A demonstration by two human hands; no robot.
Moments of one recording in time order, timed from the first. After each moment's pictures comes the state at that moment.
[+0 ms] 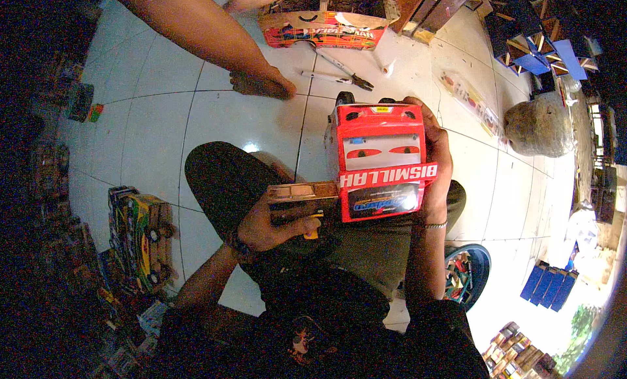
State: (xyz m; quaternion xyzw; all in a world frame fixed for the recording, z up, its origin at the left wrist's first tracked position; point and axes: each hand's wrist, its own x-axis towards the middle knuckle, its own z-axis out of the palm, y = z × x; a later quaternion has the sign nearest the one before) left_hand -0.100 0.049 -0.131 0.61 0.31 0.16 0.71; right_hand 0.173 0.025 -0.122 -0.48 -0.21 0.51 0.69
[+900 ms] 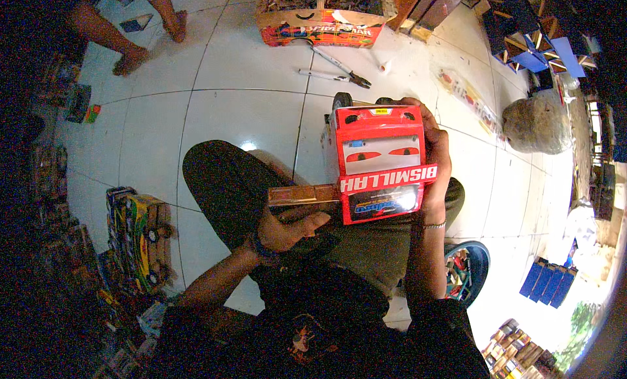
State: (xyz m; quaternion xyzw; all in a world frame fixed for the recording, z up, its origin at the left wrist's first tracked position) left_hand -0.080 0.024 -0.145 0.50 0.37 0.22 0.75; right_hand 0.171 0.021 -0.119 -0.47 -0.25 0.50 0.68
